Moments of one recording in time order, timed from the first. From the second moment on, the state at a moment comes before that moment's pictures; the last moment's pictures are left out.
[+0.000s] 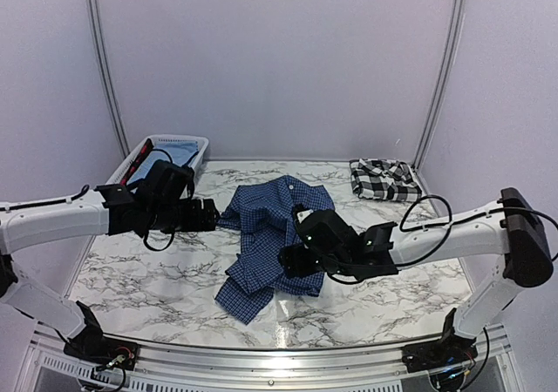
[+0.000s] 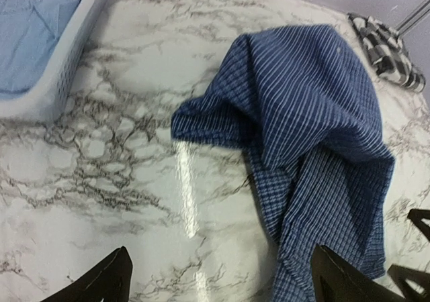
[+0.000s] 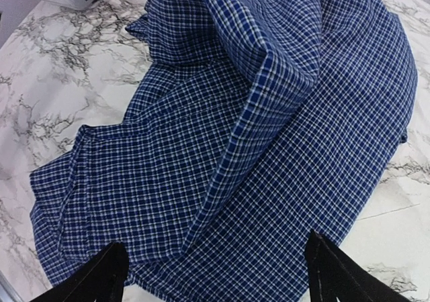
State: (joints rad) left arm -0.76 1.36 0.98 -0.38 -0.25 -0.60; right arm 1.10 1.57 0.93 -0.14 0.36 0.54
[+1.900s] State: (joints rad) left arm -0.56 2.00 1.18 -0.04 -0.07 -0.56; right arm 0.95 1.74 1.21 -0.32 0.53 0.48
